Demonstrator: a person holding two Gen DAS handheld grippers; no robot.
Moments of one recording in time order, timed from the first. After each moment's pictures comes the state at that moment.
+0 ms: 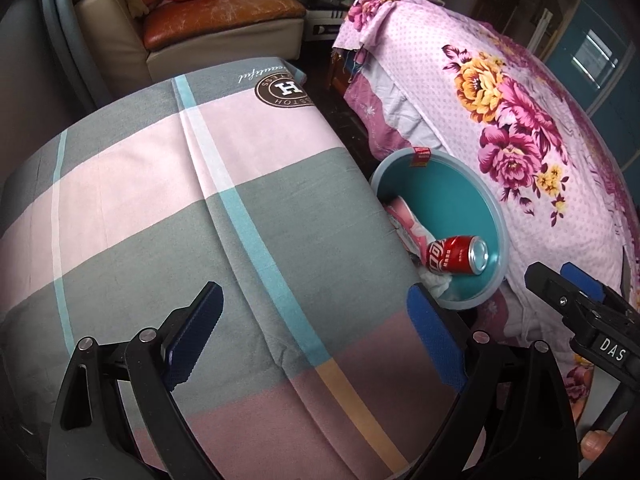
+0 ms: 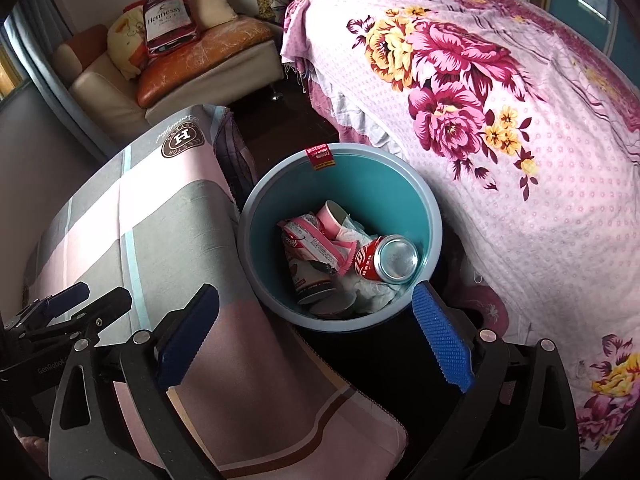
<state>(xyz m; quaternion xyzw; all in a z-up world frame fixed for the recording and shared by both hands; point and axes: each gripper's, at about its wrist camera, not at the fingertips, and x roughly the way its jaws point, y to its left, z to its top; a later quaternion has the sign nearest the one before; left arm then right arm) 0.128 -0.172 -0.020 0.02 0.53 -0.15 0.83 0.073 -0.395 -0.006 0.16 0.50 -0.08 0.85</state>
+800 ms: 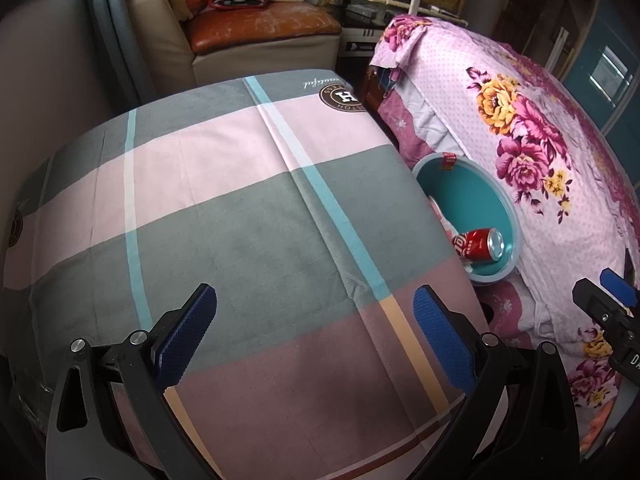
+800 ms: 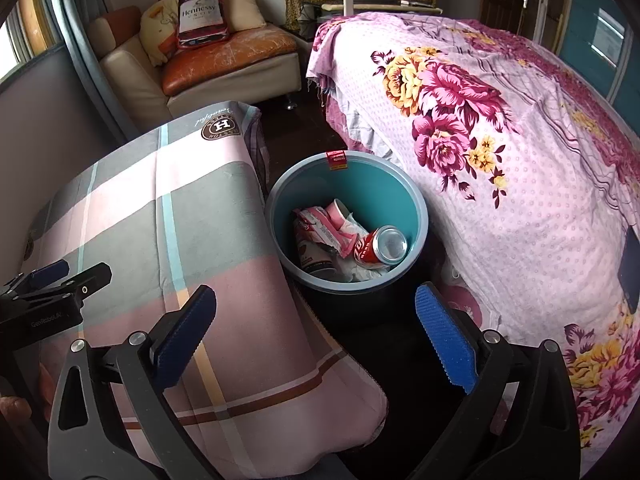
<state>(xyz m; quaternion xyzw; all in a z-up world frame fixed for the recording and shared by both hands) 0.078 -0.109 0.006 0.02 0.51 -0.10 0.85 0.014 -0.356 0.038 0.09 0.48 -0.07 0.87</state>
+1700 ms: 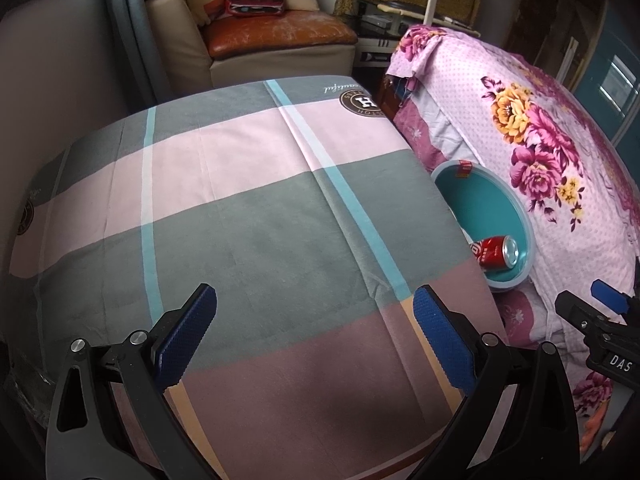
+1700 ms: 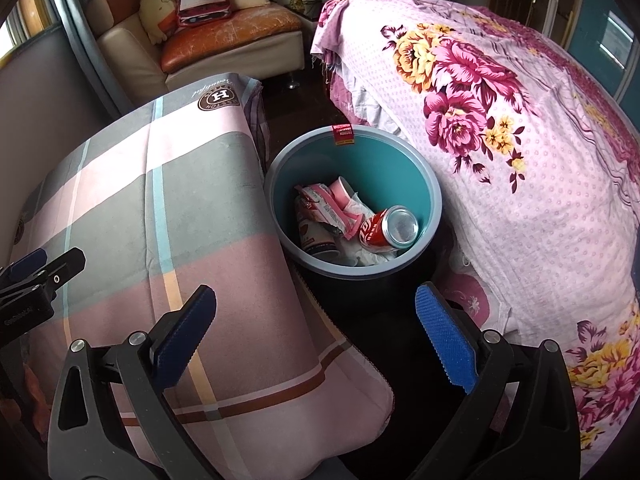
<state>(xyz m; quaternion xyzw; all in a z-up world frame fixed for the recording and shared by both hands) 0.073 -0.097 -0.002 0.01 0.49 -0.08 0.87 0.026 -0.347 0.006 0.08 0.51 -0.07 0.85</state>
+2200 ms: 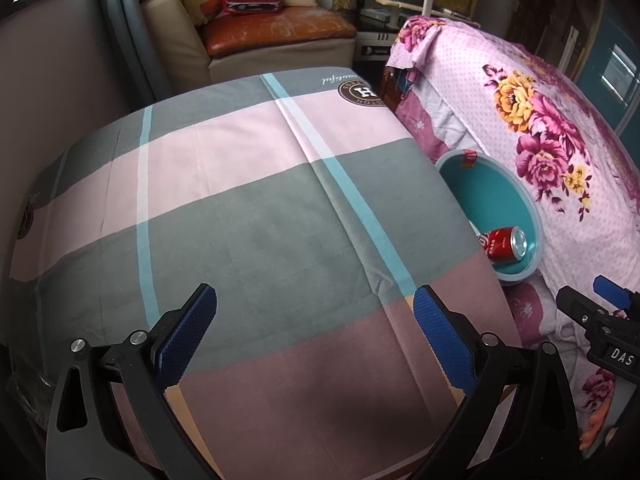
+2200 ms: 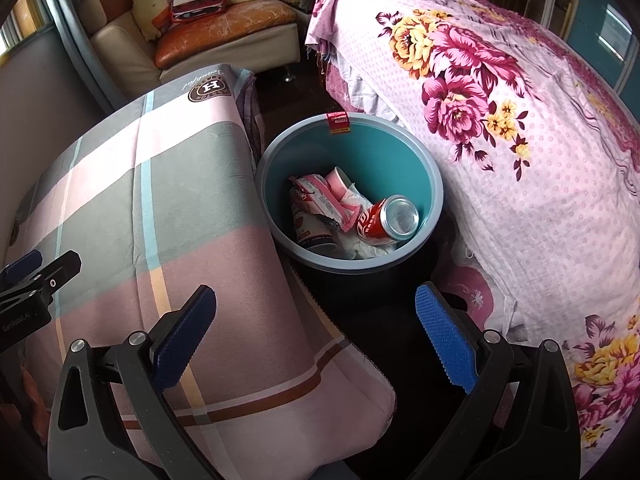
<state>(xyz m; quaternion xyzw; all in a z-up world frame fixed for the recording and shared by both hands) 0.074 -0.105 -0.013 0.03 0.50 -0.08 0.86 0.029 -0.353 -0.010 0.09 0.52 -0.07 0.85</state>
